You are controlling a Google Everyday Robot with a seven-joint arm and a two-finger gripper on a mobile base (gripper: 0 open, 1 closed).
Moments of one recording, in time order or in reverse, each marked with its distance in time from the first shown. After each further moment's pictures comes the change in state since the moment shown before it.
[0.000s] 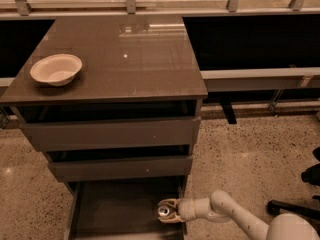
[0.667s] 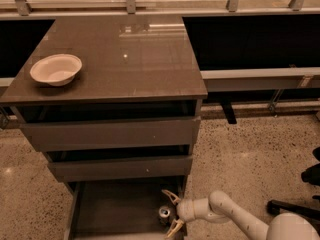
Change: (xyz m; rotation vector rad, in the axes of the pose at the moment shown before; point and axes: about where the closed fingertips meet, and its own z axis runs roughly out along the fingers) arm -0.003 0.003 0.004 -0.009 -0.002 -0.002
